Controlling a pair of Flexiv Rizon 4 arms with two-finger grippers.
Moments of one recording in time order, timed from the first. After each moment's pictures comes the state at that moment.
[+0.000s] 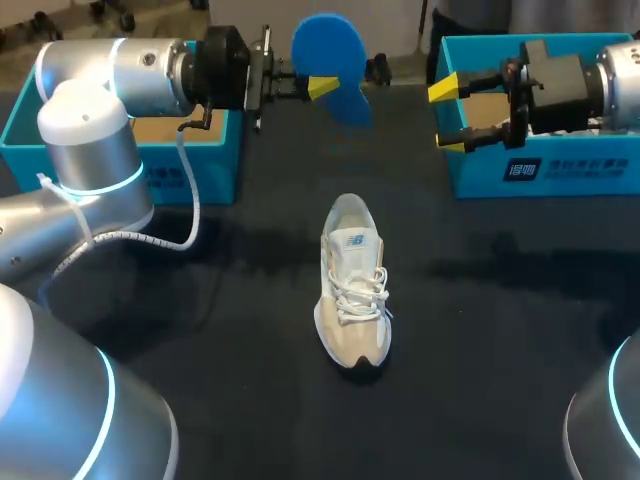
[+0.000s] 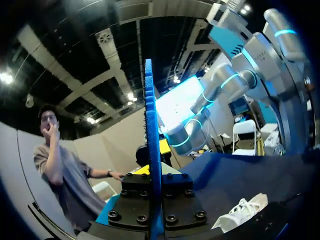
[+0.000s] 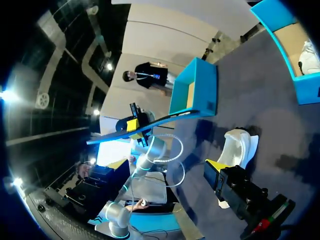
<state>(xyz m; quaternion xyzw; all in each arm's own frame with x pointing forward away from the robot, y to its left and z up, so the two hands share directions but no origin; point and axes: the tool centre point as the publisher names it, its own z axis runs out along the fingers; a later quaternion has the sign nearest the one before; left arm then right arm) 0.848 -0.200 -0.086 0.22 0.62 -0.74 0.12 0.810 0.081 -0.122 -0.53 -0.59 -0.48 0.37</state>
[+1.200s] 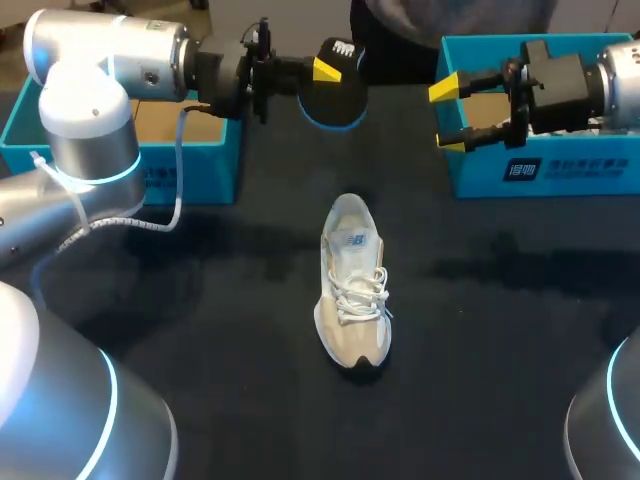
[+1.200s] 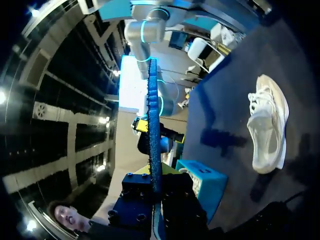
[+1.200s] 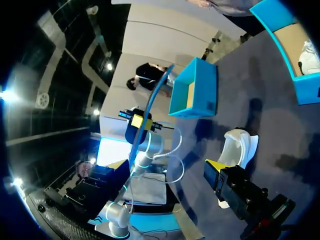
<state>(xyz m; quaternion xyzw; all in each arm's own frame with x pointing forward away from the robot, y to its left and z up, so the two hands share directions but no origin) 0.877 -0.204 -0.100 0.51 0.52 -0.54 0.42 0.810 0.081 -0.122 -0.53 -0.59 -0.48 0.37</state>
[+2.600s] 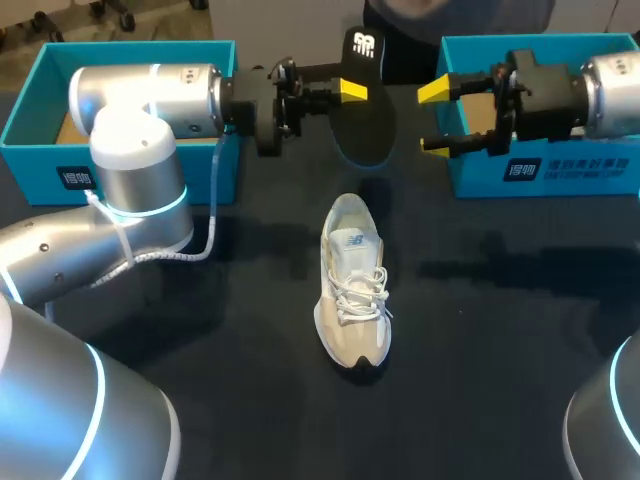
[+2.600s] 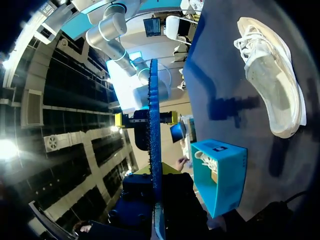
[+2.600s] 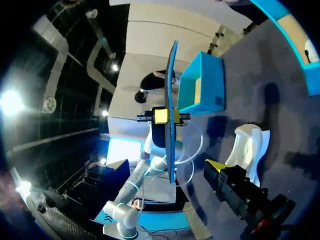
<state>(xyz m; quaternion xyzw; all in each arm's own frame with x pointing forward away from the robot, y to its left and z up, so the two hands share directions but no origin) 0.891 -0.241 -0.134 0.53 0.44 -0.48 0.54 0.808 0.102 -0.125 -0.52 -0.56 -0.49 0.41</state>
